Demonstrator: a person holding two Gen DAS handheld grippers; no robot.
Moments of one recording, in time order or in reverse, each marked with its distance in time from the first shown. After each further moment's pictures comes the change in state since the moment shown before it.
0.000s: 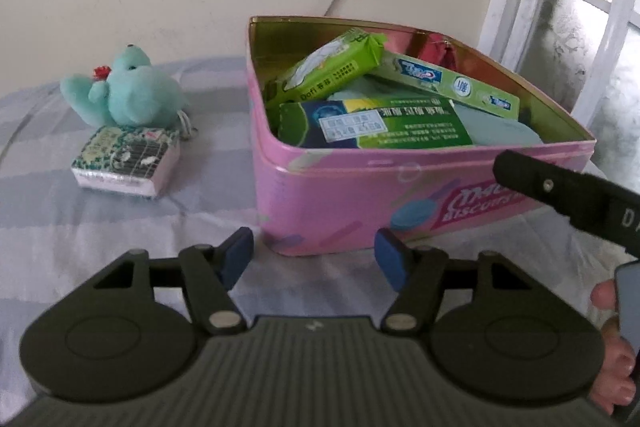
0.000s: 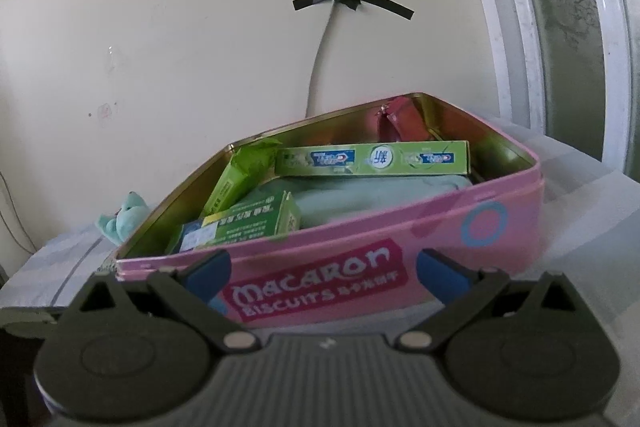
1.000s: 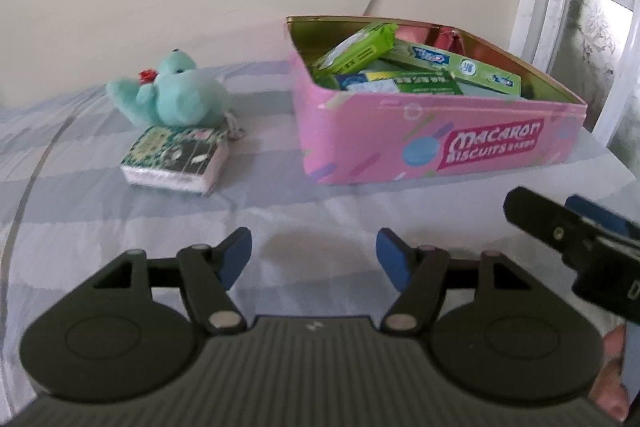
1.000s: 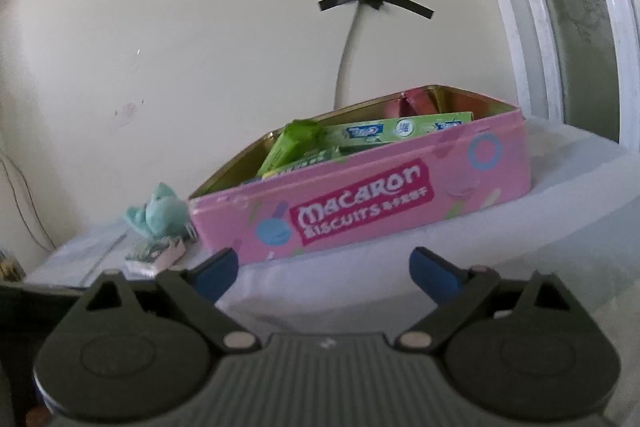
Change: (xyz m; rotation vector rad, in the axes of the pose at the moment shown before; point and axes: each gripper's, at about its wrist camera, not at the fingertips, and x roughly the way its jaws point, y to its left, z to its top) left arm -0.021 0.017 -0.017 0.011 -0.007 0.095; right arm -0.029 0.025 -0.030 -0.005 -0.036 0.020
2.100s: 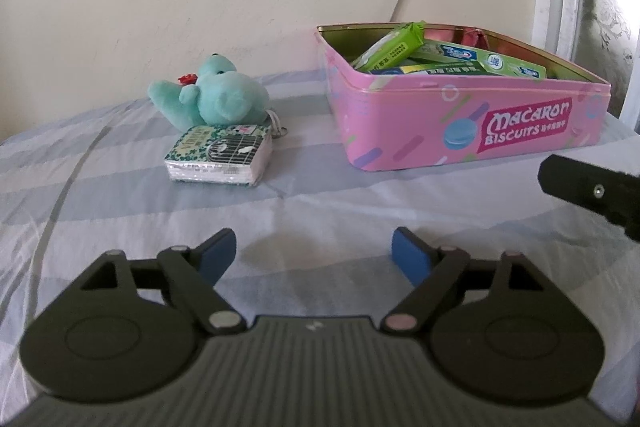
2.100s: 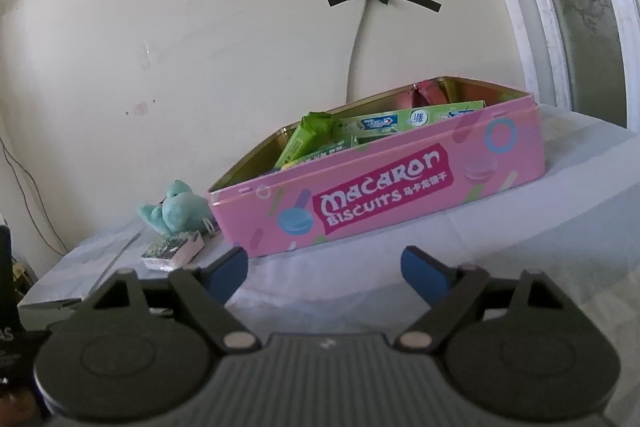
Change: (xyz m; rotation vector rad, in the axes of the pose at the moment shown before) left arm -0.002 0.006 -0.018 0.038 -0.071 0.108; right arm -0.003 0.006 -0.005 0.045 0.003 0.037
